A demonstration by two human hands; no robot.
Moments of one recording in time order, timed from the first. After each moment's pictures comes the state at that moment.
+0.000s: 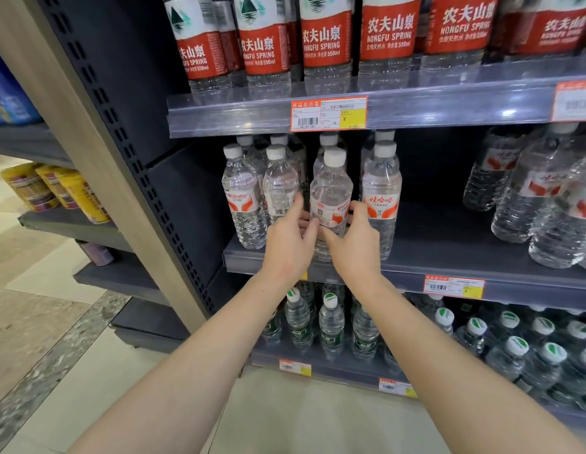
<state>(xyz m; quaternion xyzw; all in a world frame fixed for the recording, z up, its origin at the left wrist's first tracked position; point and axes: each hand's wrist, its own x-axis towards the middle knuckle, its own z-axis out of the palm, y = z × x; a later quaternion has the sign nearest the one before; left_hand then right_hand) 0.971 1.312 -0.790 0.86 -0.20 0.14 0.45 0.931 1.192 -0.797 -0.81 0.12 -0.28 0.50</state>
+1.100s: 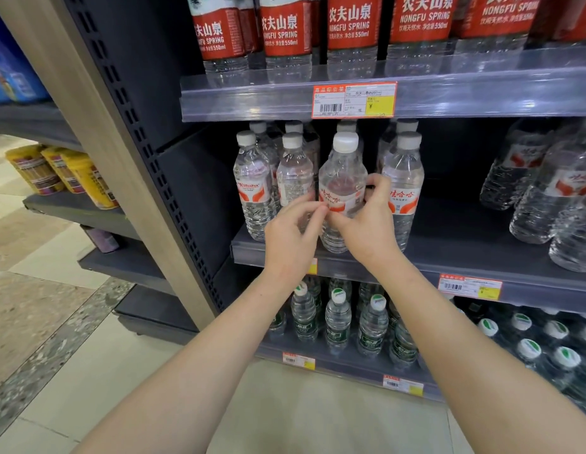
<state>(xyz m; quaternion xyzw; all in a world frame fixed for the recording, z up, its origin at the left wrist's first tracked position) 0.960 1.327 -0.796 0.78 -0.19 0.19 0.56 0.945 1.188 -0.781 -0.79 0.06 -0.26 0.56</state>
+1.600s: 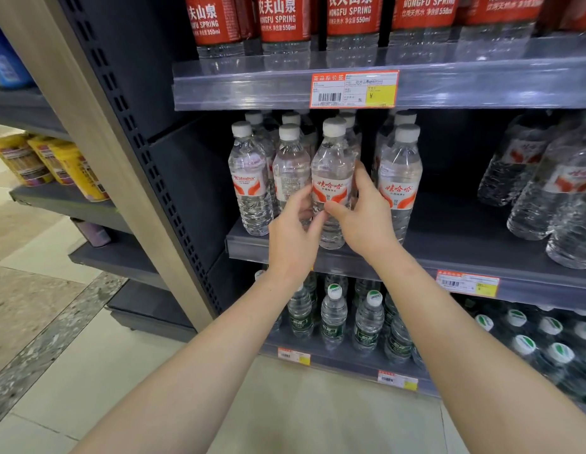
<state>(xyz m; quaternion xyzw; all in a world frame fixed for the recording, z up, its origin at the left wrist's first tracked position) 0.966 1.318 -0.809 0.79 -0.17 0.17 0.56 0.953 1.186 -0.778 -0.82 0.02 -0.23 0.53</state>
